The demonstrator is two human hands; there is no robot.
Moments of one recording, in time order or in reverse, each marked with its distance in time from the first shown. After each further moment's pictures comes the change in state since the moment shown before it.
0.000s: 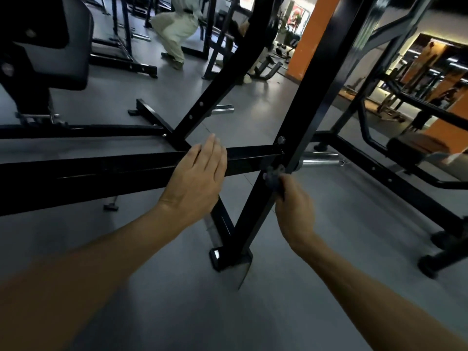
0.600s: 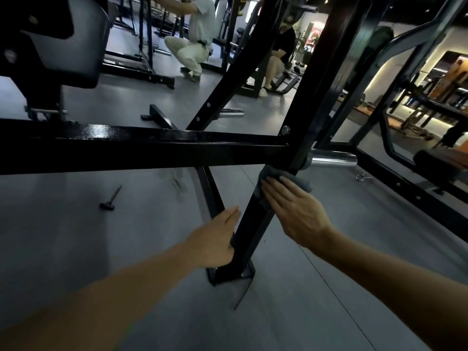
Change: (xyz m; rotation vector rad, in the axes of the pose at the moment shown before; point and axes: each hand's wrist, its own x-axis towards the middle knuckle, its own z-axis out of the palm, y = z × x) left_hand -0.044 0.120 0.077 -0.930 -0.764 -0.060; right_hand 0.025 0.103 0.032 -1.202 -0.342 -0.874
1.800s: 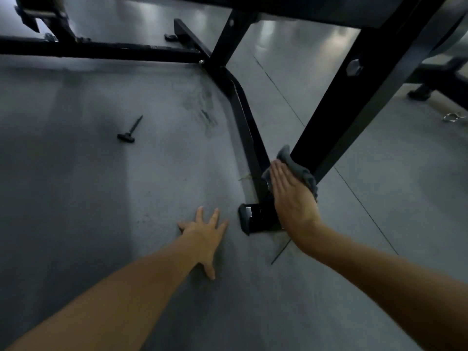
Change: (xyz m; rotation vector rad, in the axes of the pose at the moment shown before) left_hand 0.008 -0.122 0.188 0.360 -0.740 -0.446; right_hand 0.054 -0.202 0.097 -0.115 -0.231 -0.103
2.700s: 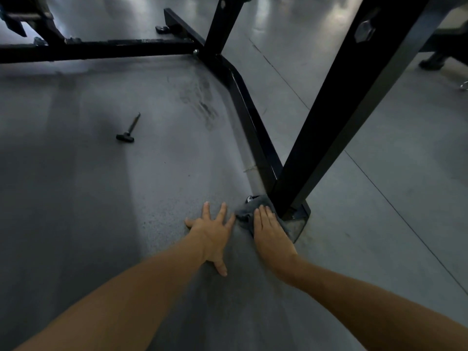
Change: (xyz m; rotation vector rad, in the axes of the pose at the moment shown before) left_hand 0.000 0.000 0.003 0.066 0.057 0.029; right_hand -0.014 -0.134 0.005 0.852 -0.081 0.046
